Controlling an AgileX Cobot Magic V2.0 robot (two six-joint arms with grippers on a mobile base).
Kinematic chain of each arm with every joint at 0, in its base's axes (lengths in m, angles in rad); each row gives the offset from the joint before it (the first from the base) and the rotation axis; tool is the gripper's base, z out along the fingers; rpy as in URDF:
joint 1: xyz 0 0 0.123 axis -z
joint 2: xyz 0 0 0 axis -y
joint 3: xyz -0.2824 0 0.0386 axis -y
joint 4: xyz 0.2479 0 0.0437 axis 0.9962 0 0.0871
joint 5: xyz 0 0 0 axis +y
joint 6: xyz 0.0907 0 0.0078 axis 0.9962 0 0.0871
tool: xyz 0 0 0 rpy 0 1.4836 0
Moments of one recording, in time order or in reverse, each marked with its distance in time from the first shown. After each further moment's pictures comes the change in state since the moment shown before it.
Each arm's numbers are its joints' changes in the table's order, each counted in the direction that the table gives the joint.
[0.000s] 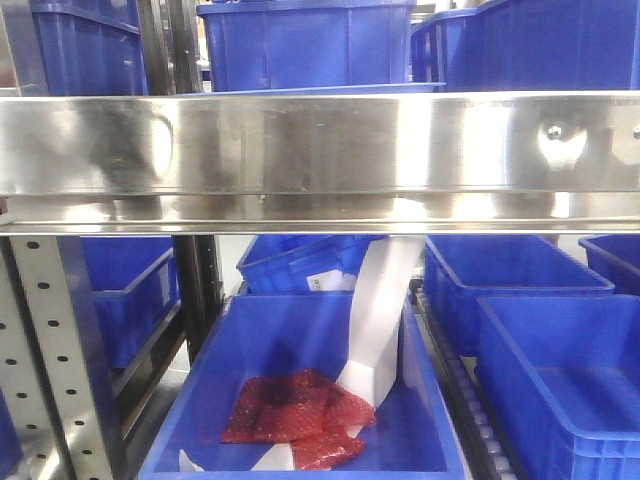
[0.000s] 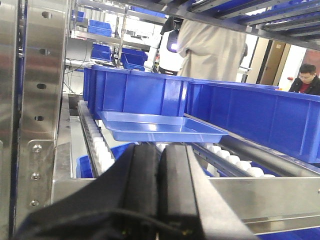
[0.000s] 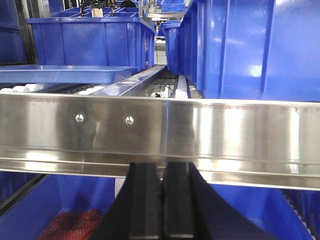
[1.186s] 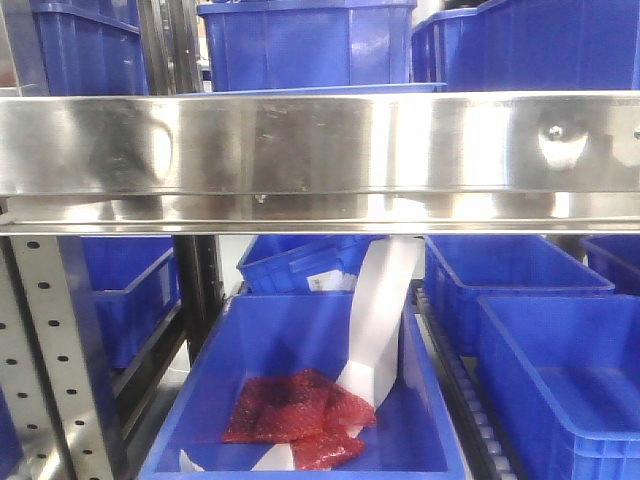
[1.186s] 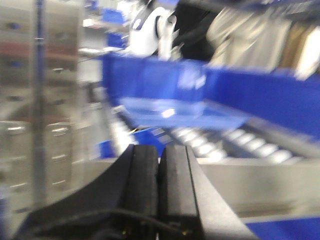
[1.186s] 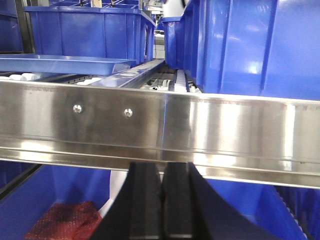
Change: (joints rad) left arm -0.065 0.011 -0.010 -0.188 0.087 0.243; right arm 0.000 0.000 0.000 -0.031 0.019 0.000
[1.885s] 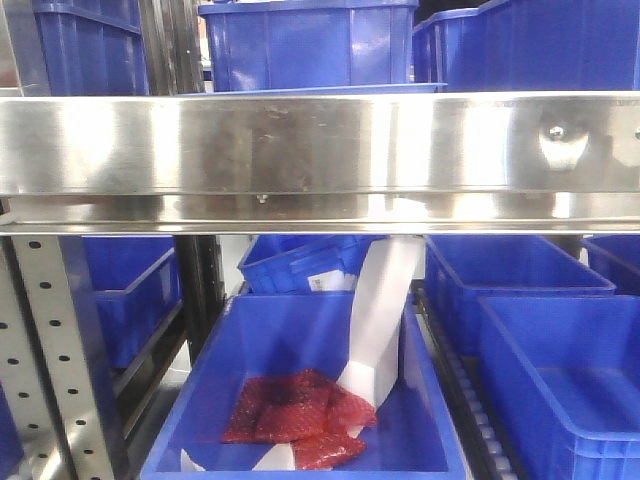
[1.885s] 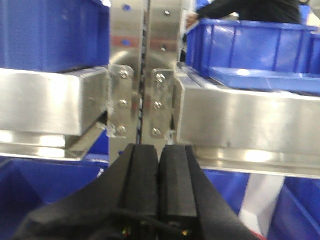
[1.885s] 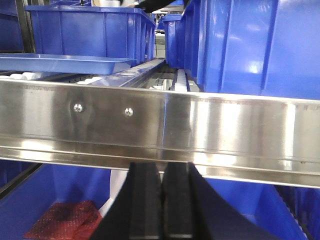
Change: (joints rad) left arm -0.263 0.232 -0.283 -0.174 -0.012 0.234; right arm 0.000 0.001 0.000 -0.002 0.004 0.000
